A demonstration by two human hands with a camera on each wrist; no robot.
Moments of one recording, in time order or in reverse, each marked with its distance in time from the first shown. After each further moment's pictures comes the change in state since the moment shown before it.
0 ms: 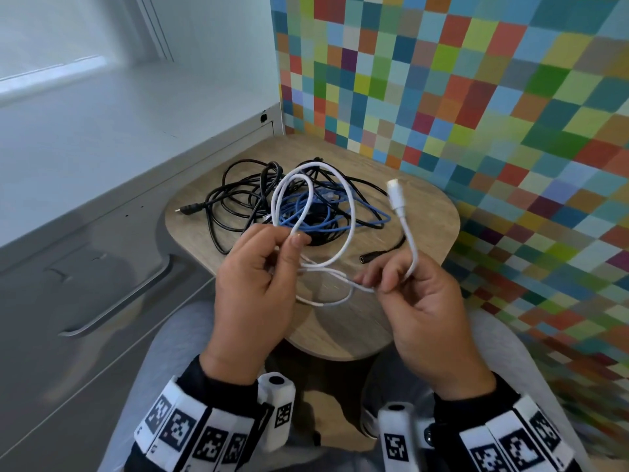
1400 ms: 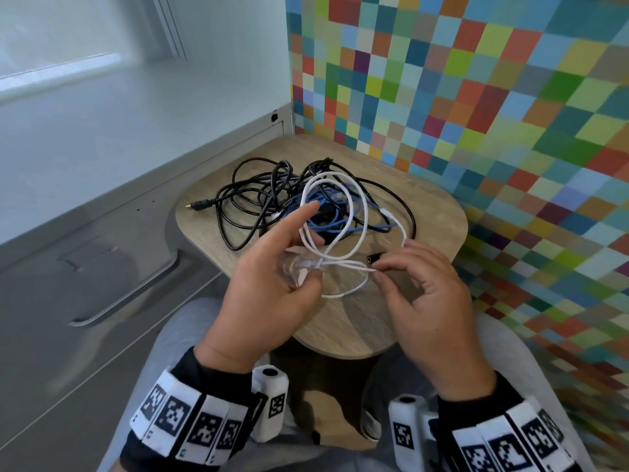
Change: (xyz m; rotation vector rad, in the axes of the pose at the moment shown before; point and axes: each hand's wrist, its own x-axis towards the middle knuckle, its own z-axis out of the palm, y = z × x) left_hand 0.000 -0.002 -0.011 -0.156 -0.270 -0.017; right_hand 0.005 0.007 -0.008 -0.692 0.089 -0.162
